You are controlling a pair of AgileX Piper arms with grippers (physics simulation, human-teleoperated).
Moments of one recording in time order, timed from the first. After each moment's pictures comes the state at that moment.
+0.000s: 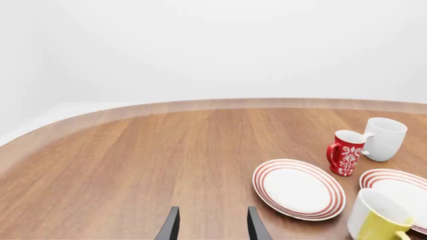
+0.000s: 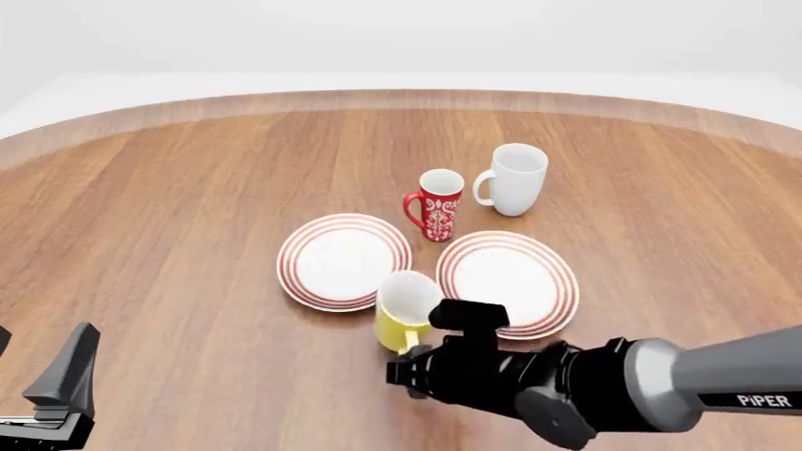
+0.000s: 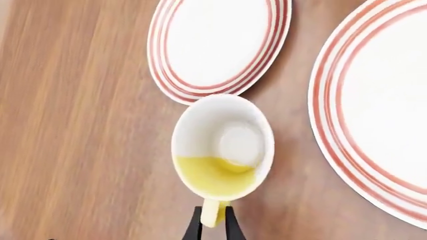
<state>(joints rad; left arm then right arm) 0.00 0.01 0.00 0.00 0.00 0.85 1.68 -0.60 -0.27 0.73</state>
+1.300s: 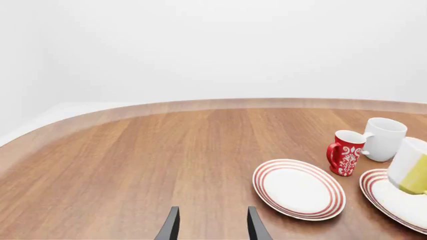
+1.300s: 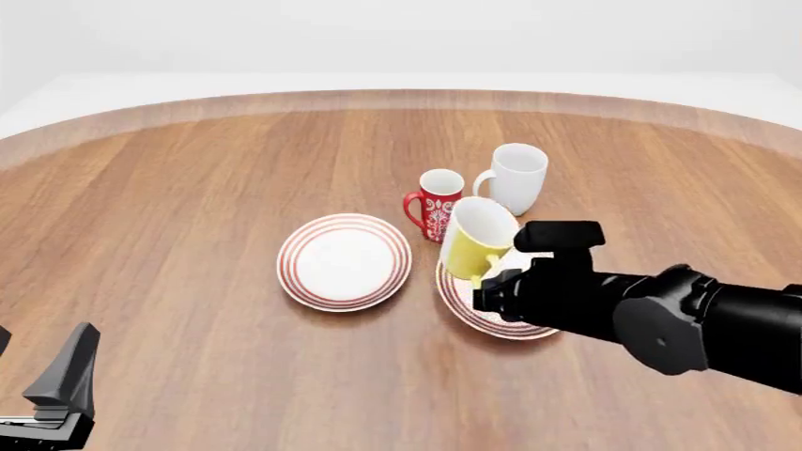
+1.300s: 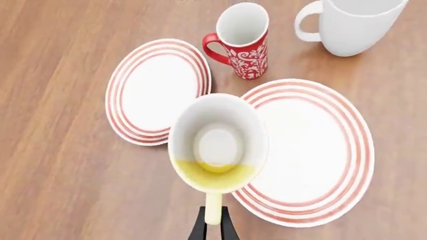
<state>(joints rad) 0.00 0.01 0.00 0.00 0.00 0.55 1.37 -0.64 0.06 0.35</state>
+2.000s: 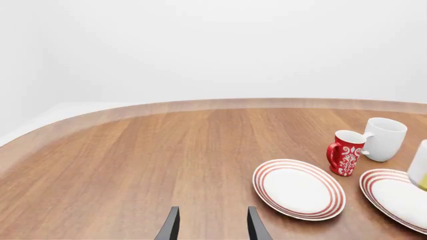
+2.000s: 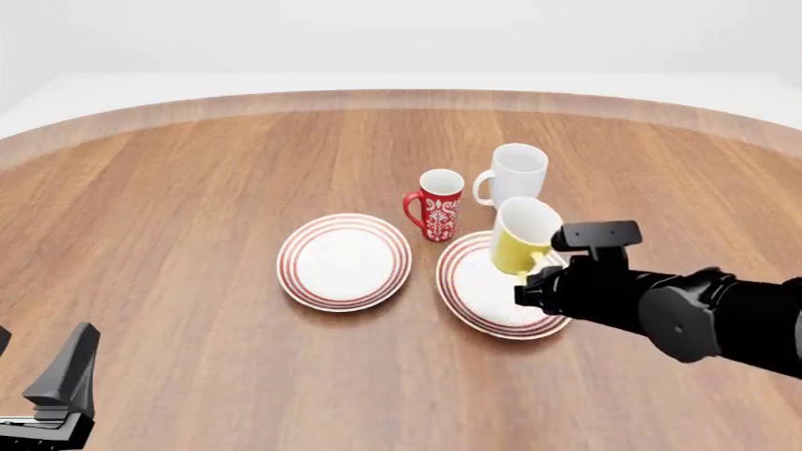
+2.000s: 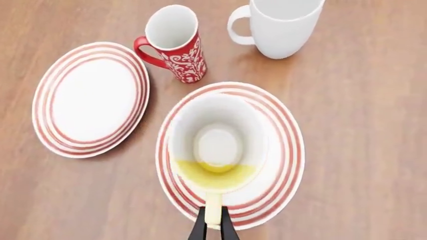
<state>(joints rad) 0.00 0.01 0.00 0.00 0.00 0.35 1.42 -0.60 0.00 0.19</state>
